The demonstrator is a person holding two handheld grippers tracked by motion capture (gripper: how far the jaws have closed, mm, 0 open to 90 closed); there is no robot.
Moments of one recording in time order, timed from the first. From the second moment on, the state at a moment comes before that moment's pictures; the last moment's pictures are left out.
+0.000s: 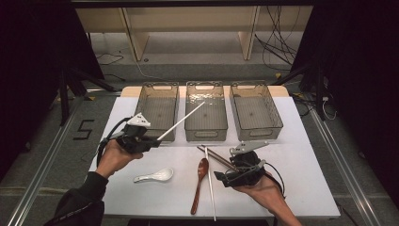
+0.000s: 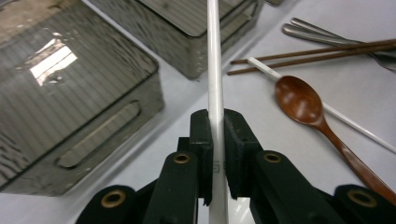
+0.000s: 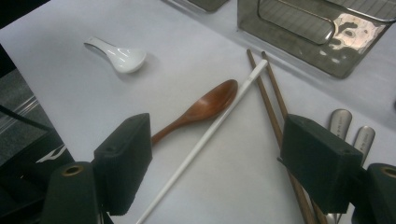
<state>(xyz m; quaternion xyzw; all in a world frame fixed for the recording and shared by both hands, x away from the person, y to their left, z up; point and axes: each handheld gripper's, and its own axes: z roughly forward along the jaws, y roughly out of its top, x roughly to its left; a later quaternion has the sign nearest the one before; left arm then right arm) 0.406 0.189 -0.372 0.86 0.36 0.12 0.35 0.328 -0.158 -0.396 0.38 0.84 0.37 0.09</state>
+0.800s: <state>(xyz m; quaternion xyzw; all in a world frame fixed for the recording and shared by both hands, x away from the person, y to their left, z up) 0.488 0.225 -0.378 0.81 0.45 0.17 0.34 0.328 -0.162 -0.394 0.38 0.84 0.38 0.08</state>
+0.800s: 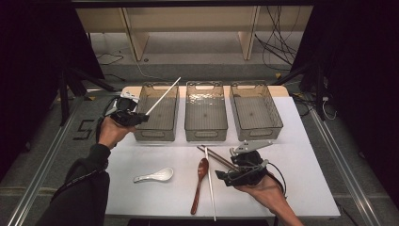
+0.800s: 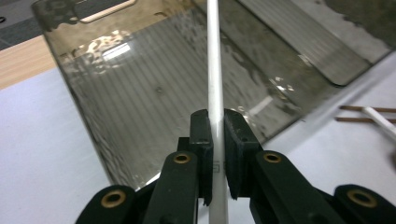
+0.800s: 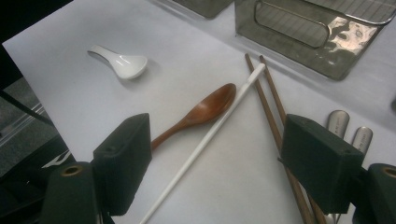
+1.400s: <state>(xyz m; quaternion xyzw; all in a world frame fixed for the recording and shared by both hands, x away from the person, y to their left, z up) 0.512 0.230 -0.393 0.80 0.49 0.16 0.32 0.328 -0.162 -0.394 0.38 0.84 0.38 0.08</state>
